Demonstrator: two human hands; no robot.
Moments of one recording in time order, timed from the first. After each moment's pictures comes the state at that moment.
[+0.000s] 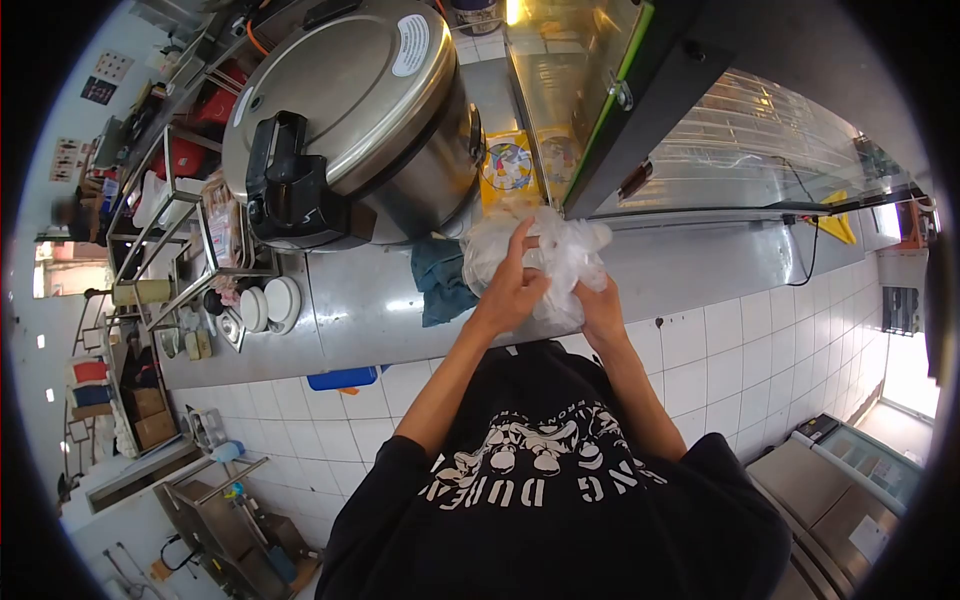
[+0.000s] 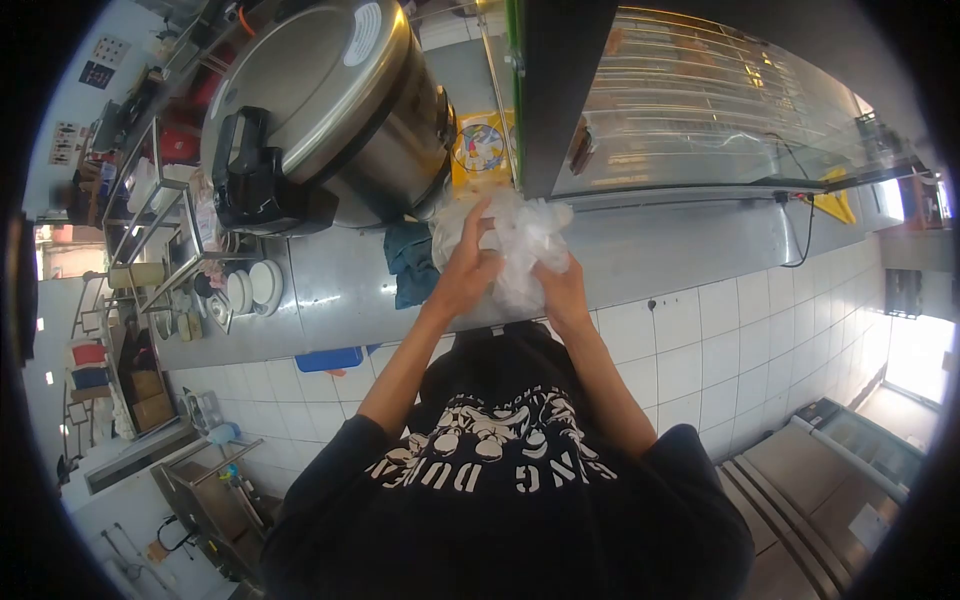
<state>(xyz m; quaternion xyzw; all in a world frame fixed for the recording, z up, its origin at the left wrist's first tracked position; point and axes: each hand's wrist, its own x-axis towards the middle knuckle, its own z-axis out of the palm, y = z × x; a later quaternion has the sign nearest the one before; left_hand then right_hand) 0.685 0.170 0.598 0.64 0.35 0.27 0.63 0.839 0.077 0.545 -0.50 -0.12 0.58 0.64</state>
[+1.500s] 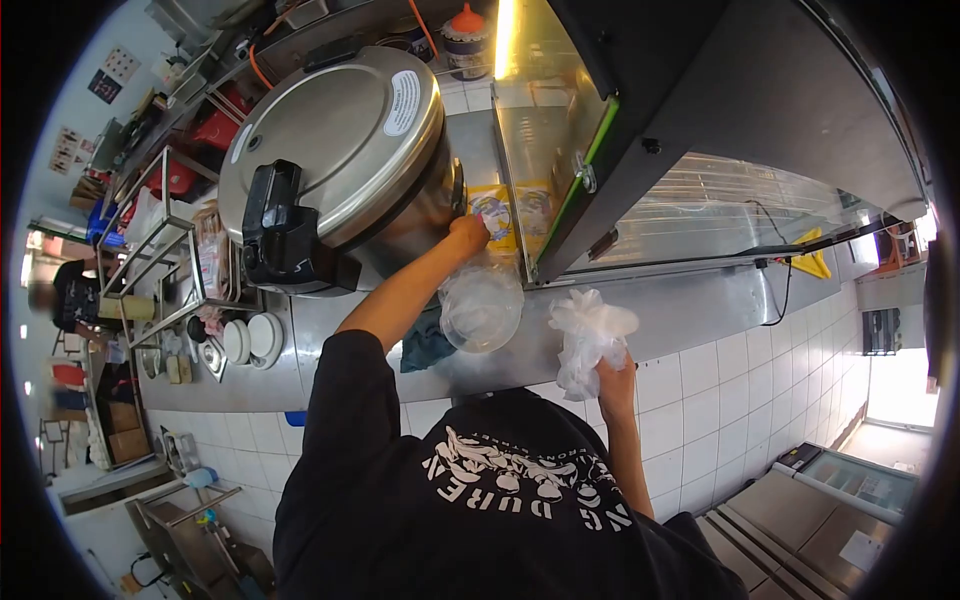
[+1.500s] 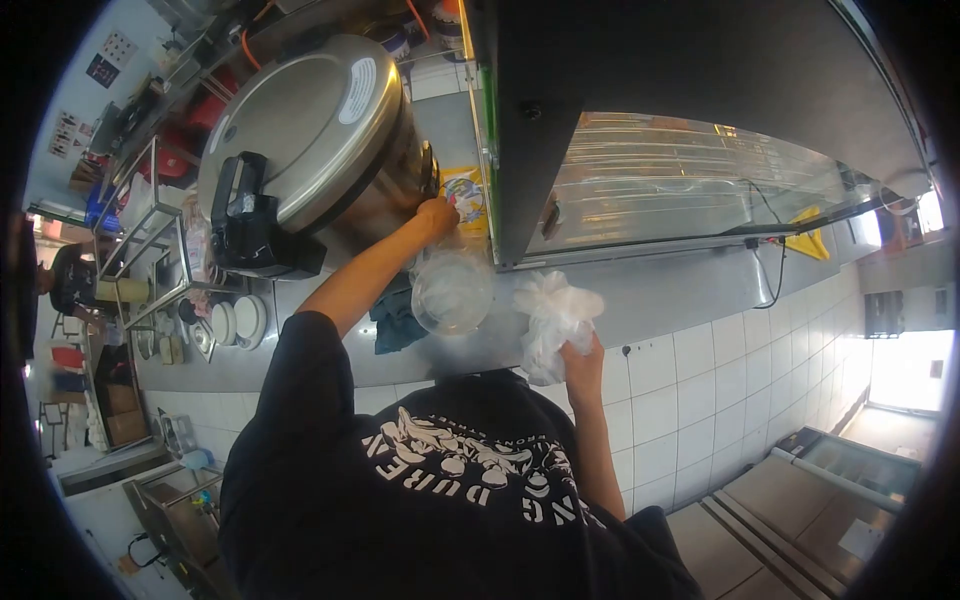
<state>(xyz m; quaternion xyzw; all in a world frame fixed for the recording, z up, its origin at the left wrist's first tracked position) 0.744 0.394 0.458 0.91 0.27 -0.32 0.00 0.886 0.013 0.562 -0.64 -0.15 0.45 0.60</state>
